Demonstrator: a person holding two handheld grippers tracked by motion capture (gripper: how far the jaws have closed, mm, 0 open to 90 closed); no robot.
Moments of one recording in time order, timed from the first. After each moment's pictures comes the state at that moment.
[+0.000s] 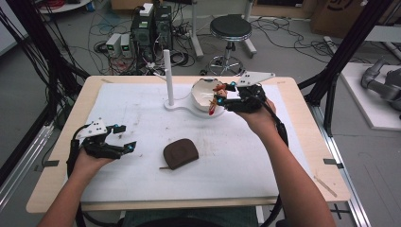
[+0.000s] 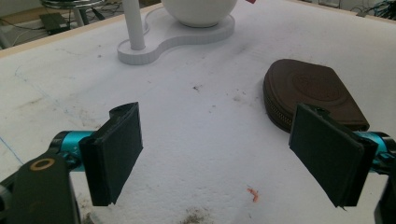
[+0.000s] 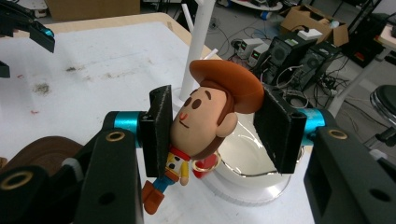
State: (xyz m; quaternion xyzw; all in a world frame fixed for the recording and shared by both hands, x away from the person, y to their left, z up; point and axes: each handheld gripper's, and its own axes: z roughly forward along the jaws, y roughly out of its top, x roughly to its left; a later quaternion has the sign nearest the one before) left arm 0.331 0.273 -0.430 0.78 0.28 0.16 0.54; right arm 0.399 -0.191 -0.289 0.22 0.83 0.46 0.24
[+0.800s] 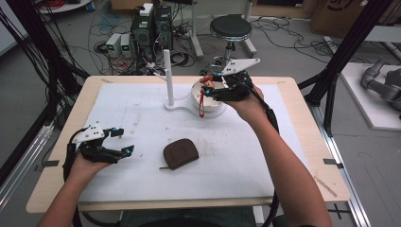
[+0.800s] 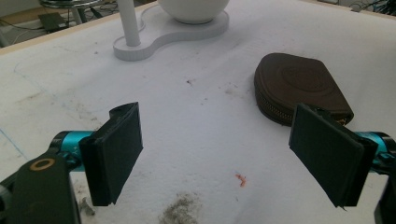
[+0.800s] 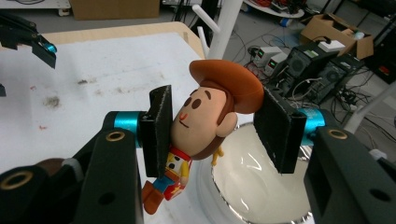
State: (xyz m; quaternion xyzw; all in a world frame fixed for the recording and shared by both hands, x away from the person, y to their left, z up) left arm 0.317 0.278 -0.429 0.78 0.28 0.16 0.53; right arm 0.427 -0.159 -0.272 0.18 0.84 0.46 0.22
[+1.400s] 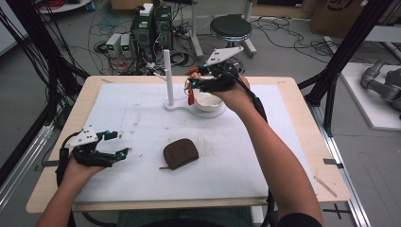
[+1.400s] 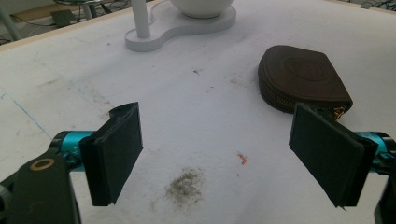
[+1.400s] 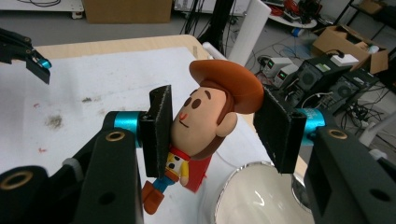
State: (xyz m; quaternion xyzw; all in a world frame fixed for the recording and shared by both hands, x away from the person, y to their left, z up) left arm 0.303 0.290 -0.429 0.78 0.30 0.18 0.53; right arm 0.447 -0.121 -0.257 0.15 0.85 0.46 0.21
